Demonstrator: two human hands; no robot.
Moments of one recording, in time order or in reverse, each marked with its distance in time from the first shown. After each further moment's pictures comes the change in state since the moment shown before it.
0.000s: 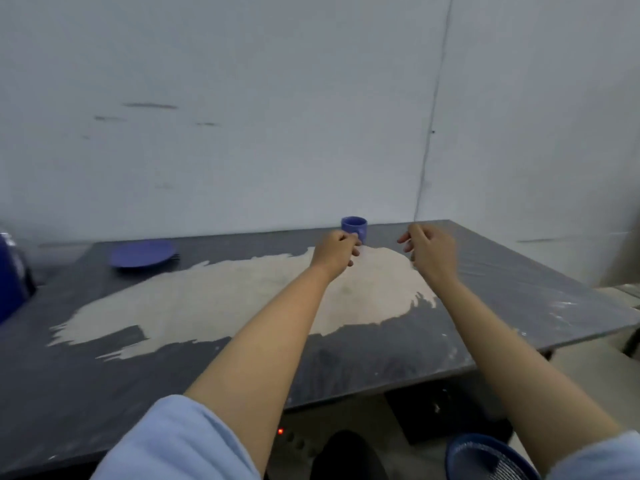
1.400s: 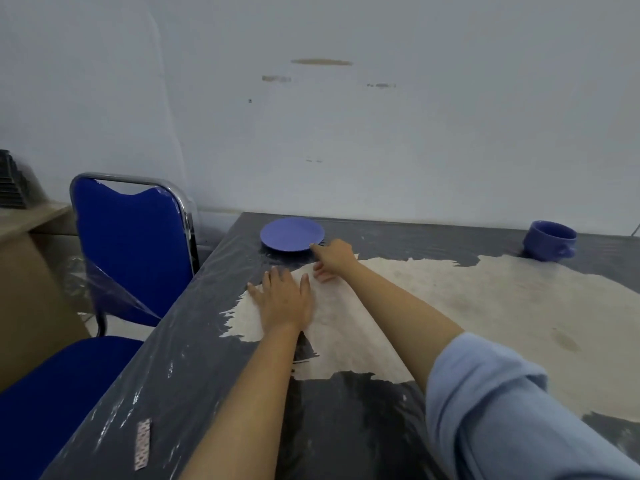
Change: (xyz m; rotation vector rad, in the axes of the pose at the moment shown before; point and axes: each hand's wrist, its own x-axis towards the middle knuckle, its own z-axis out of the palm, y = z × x) left_hand -0.020 -0.226 -0.298 0.957 0.494 -0.420; right_hand -0.068 -0.072 0.477 -0.072 -0.871 0.256
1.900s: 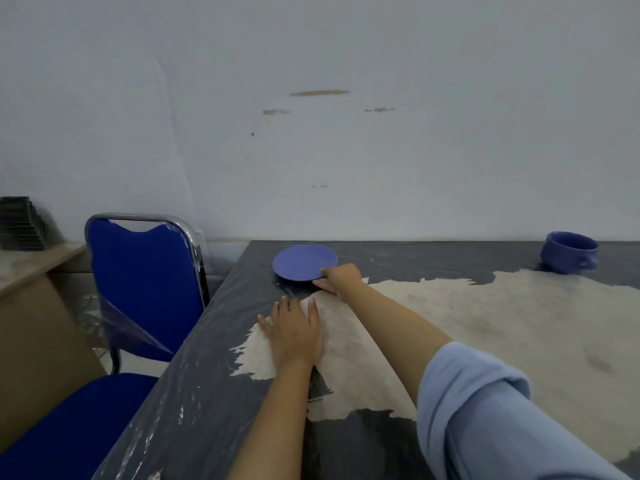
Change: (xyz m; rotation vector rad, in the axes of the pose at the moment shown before) left_hand 0.000 0.000 -0.001 -0.084 0.011 -0.033; right_hand 0.029 0.000 0.009 0.558 0.012 0.146
